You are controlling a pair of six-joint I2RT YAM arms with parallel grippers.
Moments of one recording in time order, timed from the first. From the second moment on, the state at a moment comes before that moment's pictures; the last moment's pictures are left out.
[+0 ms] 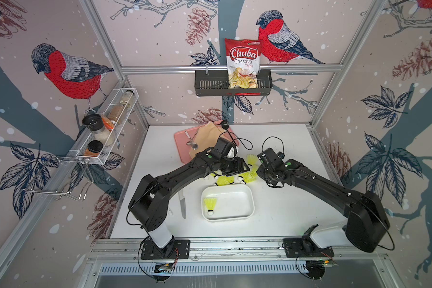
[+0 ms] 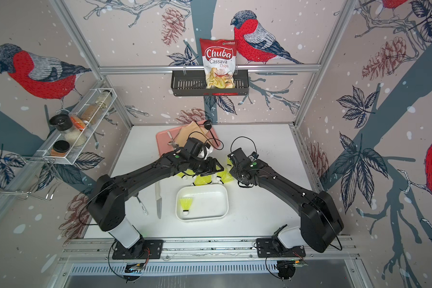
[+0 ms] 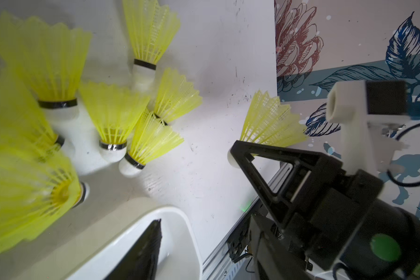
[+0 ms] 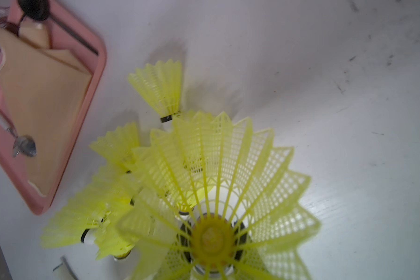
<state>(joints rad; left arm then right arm) -0.69 1.62 1.22 -0.43 0.50 -0.75 0.73 1.41 1.05 -0.72 0.21 1.12</state>
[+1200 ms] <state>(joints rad) -0.69 0.92 0.62 -0.51 0.41 -0.89 1.13 1.72 1.16 -0.91 0.00 0.99</state>
